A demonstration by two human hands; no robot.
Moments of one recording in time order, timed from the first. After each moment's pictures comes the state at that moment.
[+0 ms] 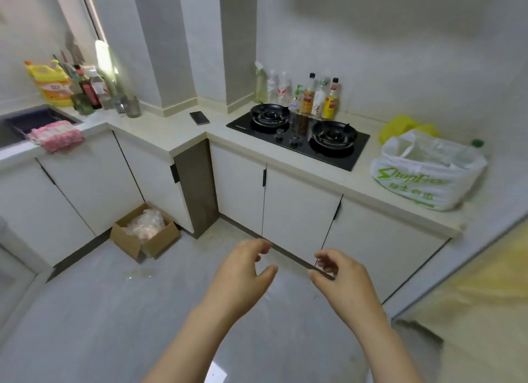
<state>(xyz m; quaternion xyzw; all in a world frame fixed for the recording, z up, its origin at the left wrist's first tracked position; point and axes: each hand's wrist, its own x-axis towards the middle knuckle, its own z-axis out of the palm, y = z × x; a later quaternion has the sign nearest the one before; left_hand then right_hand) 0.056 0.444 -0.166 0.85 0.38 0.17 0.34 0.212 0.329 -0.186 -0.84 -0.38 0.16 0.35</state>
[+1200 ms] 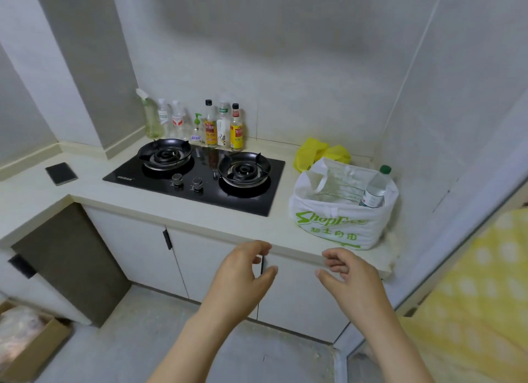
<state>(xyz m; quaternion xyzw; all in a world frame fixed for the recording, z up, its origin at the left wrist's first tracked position) 0.398 0.533 -0.153 0.87 0.23 0.17 0.40 0.525 0.369 -0.176 -0.86 -0.24 0.07 0.45</state>
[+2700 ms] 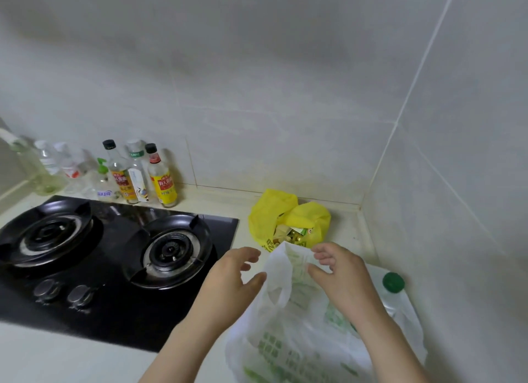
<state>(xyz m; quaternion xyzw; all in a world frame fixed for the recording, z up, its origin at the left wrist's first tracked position) 0.832 0.676 -0.175 0.89 0.20 0.13 0.40 0.954 0.505 -0.183 -0.88 -0.21 0.06 0.43</state>
